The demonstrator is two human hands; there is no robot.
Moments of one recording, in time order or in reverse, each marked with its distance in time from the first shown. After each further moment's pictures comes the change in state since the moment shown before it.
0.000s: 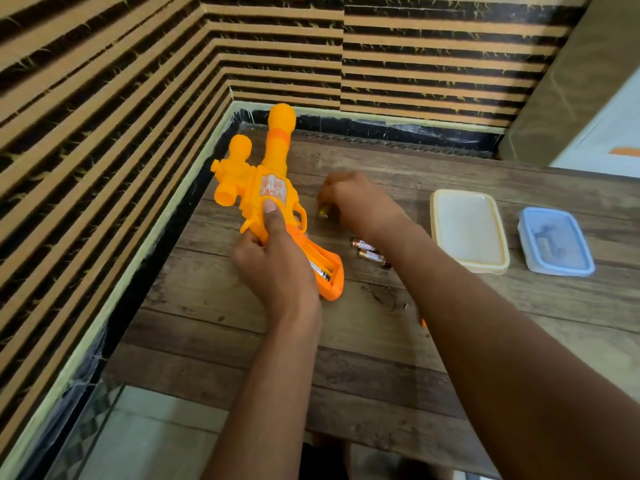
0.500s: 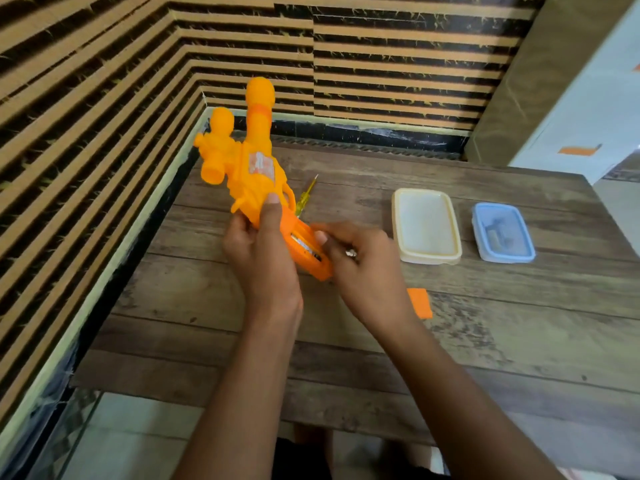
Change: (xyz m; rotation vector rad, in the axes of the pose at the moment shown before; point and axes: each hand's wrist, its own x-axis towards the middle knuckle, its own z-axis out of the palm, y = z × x) left_hand -0.012 -0.001 0.006 -0.209 -0.309 0.097; right_hand -0.121 -0.058 -0.012 0.861 0.473 0.381
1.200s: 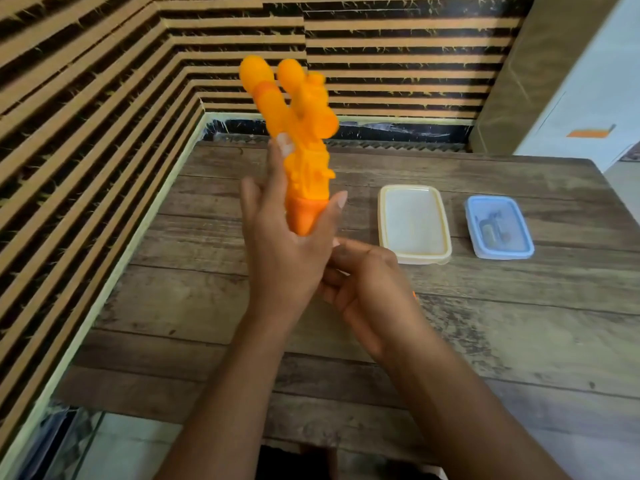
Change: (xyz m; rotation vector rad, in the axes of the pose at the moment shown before) left_hand -0.011 -0.004 0.024 0.708 -0.341 0.587; right_hand -0.011 0.010 -0.018 1.058 -0.110 0.546
